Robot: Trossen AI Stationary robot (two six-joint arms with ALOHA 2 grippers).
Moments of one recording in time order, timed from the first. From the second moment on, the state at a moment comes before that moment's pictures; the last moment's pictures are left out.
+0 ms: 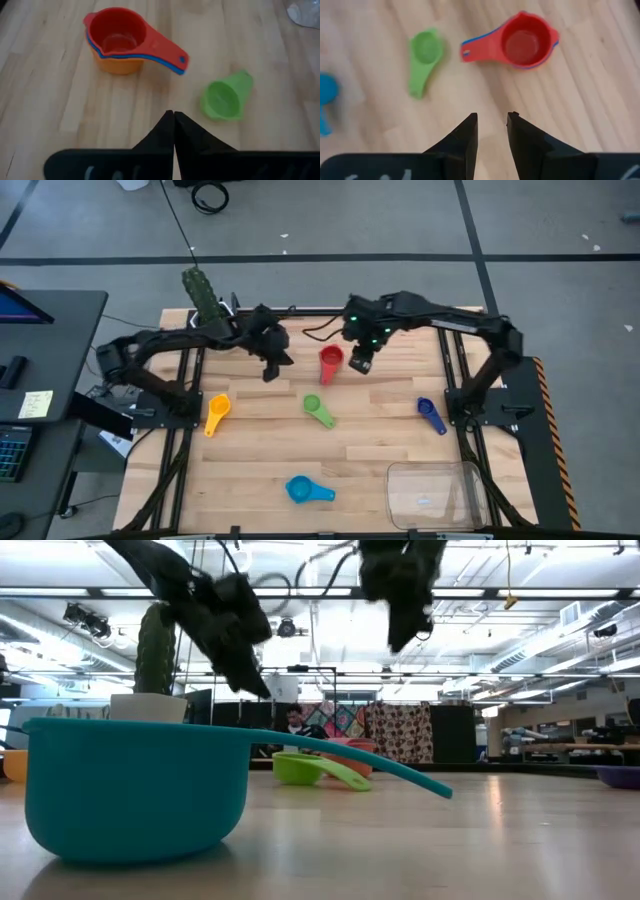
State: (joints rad) left arm 0.49 1.44 0.90 -0.32 0.41 0.24; right arm -0.30 1.64 1.63 -1.18 -0.14 0.16
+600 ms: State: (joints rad) left arm 0.17 1.20 0.90 -0.58 0.43 0.04; right arm -0.30 1.43 1.63 -1.28 -0.26 0.33
